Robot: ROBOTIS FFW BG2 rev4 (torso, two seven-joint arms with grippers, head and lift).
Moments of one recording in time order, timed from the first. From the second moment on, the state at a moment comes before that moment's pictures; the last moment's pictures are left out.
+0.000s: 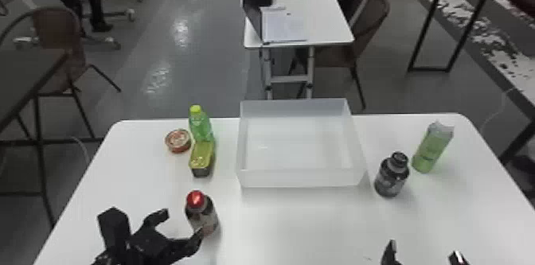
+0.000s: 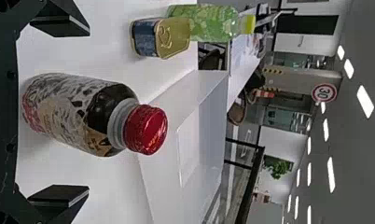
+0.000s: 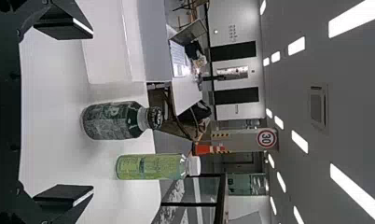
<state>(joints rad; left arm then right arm) 0.28 0.08 0.25 -1.47 0.07 -0.01 -0.74 0.60 0.00 0.10 -1.63 -0.04 -0.46 -0.14</state>
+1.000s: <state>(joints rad) 0.11 0.13 0.21 -1.26 -0.01 -0.02 -0.81 0.58 0.00 0.10 -1.62 -0.05 -0.46 -0.13</state>
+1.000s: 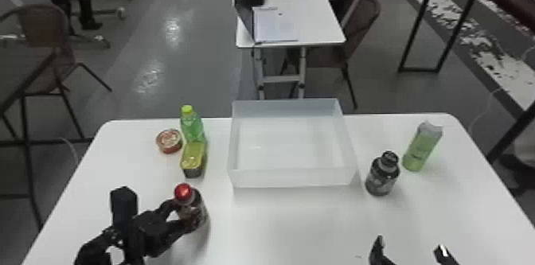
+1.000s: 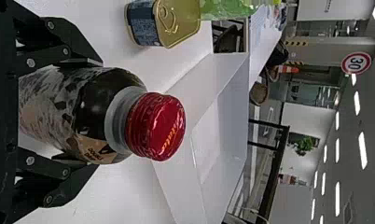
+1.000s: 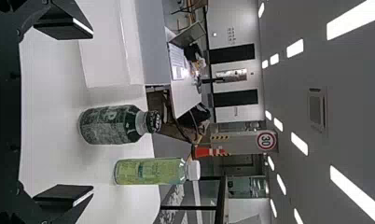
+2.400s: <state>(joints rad) -0.21 0.15 -0.04 -1.21 0.18 0.15 -0.76 0.58 0.00 0.10 -1.61 -0.06 -0.46 -0.13</state>
